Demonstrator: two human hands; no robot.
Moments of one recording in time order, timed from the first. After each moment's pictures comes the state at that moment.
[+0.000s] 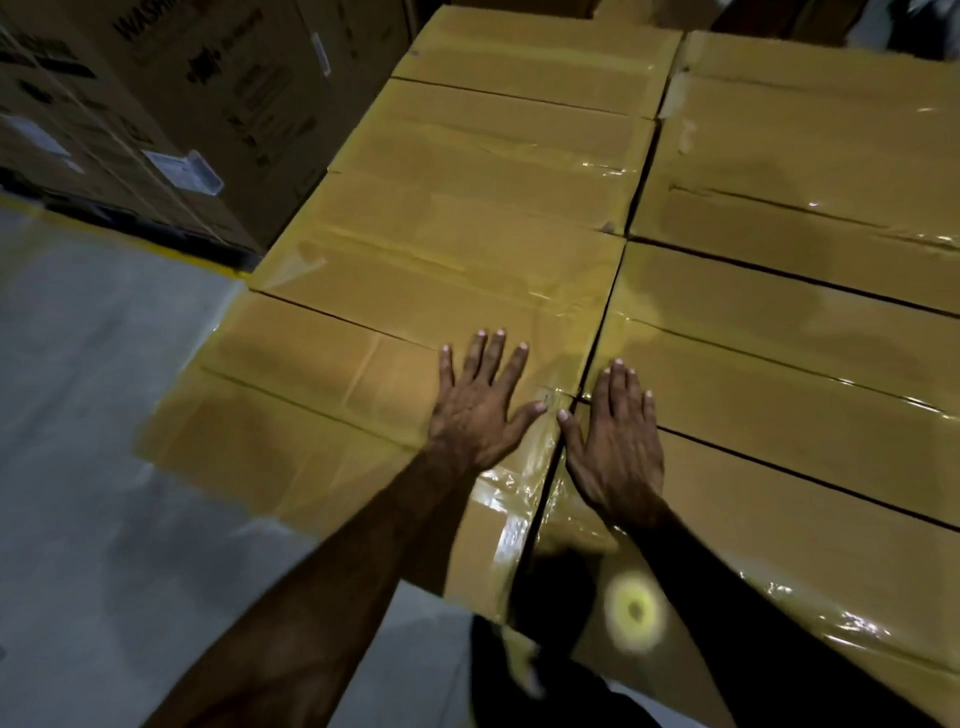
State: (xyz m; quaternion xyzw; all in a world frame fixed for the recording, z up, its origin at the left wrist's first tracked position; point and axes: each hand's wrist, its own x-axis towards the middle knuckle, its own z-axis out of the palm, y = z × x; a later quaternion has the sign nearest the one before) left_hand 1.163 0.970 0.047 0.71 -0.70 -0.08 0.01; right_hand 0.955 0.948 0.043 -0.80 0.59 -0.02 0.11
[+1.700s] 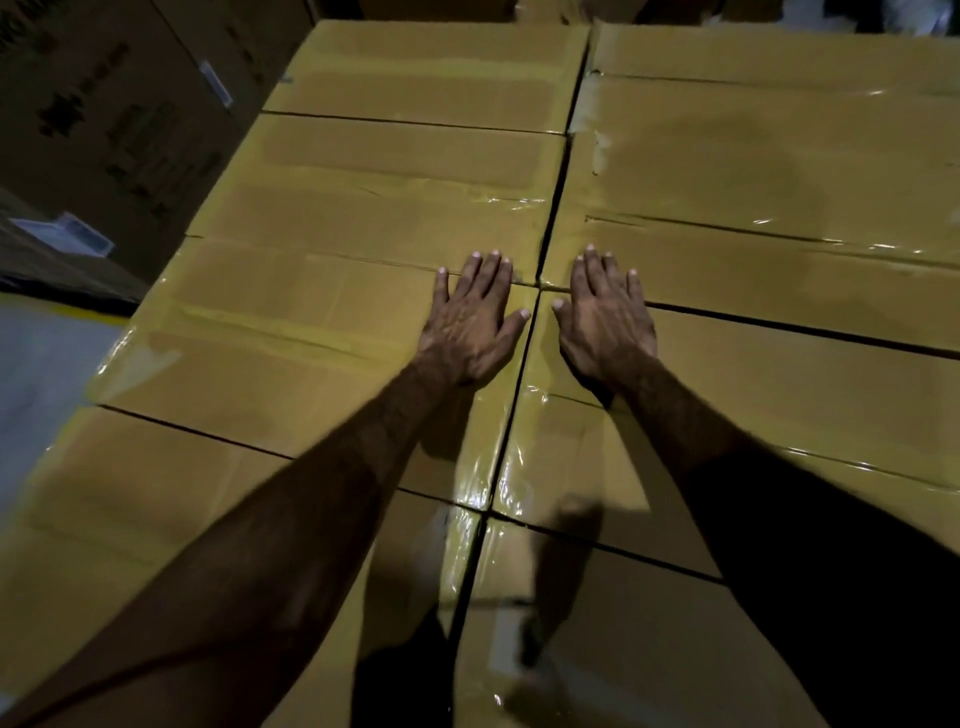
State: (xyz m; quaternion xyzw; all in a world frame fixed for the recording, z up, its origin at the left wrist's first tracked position) left_hand 1.131 0.699 0.034 0.67 -0.74 -0.08 0.02; right_hand 0.927 0.673 0.055 -0.82 0.57 -0.02 0.09
